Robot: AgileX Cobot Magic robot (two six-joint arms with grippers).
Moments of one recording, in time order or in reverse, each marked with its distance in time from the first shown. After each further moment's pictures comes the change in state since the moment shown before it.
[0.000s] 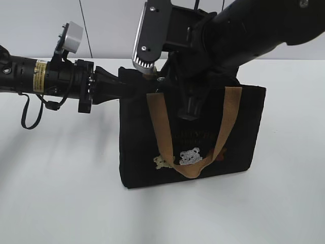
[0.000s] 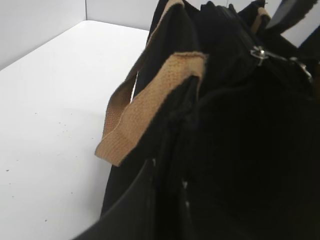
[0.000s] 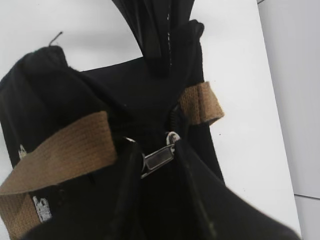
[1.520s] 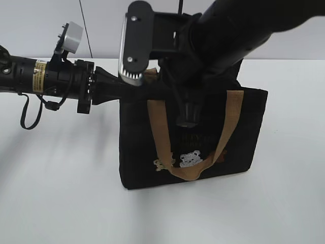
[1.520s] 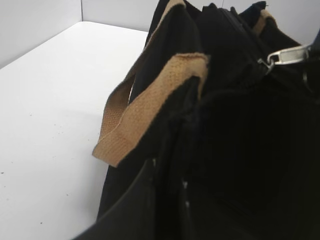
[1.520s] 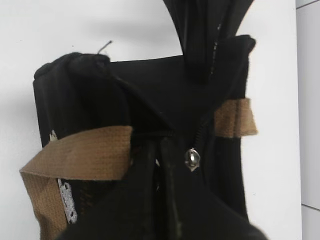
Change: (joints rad) left arm 0.000 0.000 0.000 0.007 -0.011 0.000; right arm 0.057 0.019 -0.076 -0.004 0.172 -0.057
